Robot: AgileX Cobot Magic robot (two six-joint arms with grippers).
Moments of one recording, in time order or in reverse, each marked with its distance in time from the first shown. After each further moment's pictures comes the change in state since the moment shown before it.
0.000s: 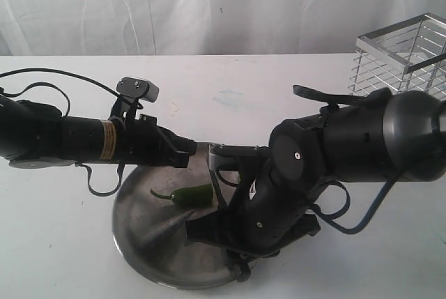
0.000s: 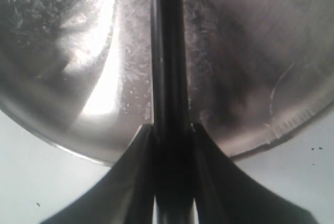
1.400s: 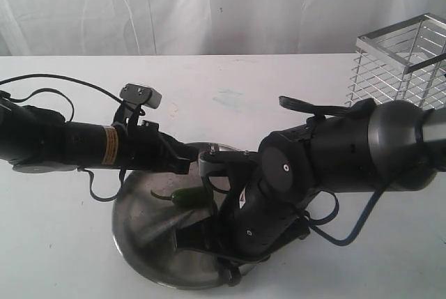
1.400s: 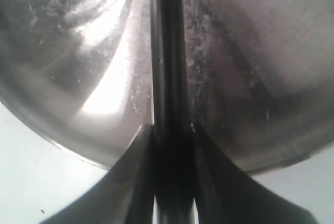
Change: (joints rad) left arm 0.000 0.031 -0.001 -0.002 -0.024 0.018; right arm 0.039 0.021 0.000 -0.003 -0.048 0.005
